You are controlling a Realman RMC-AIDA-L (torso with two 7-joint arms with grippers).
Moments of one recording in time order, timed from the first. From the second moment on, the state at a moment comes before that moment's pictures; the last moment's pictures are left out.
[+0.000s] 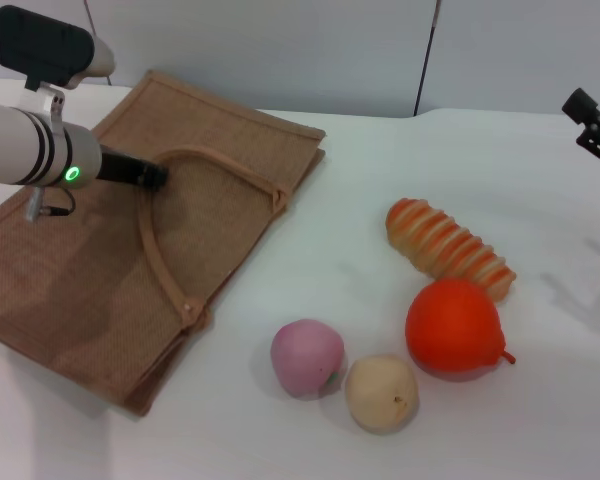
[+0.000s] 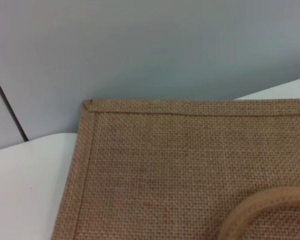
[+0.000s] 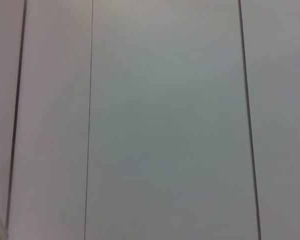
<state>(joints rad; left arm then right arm) -0.84 -2.04 0.73 0.52 -0.48 -0.68 0.98 0.59 2.01 0.13 -0.24 -2.04 -1.63 0.72</state>
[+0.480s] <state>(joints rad) -0.81 -2.04 0.73 0.52 -0.67 -0.65 1.07 0.58 2.01 0.13 -0.25 -2.04 -1.62 0.72</state>
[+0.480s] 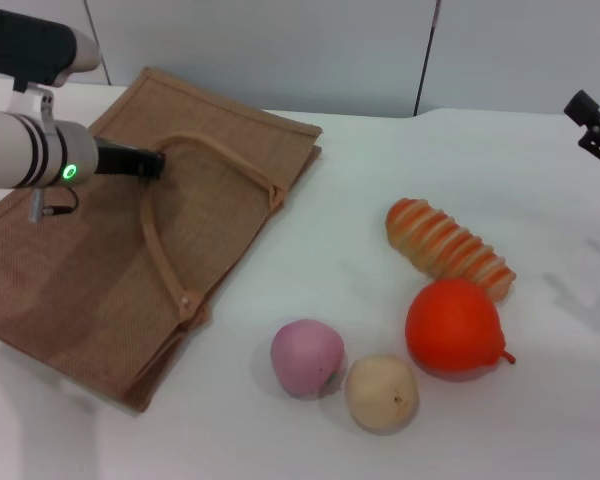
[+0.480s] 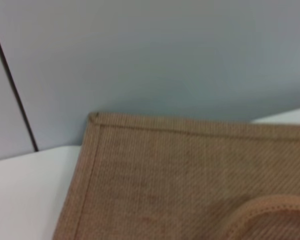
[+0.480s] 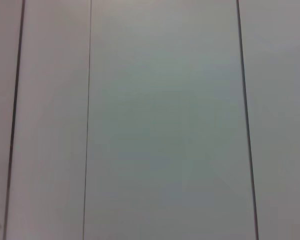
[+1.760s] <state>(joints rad) -0.52 -2.02 0.59 0.47 -1.76 -1.41 1.75 0.79 2.02 -0.35 -0.21 -2.17 -1.08 0.99</state>
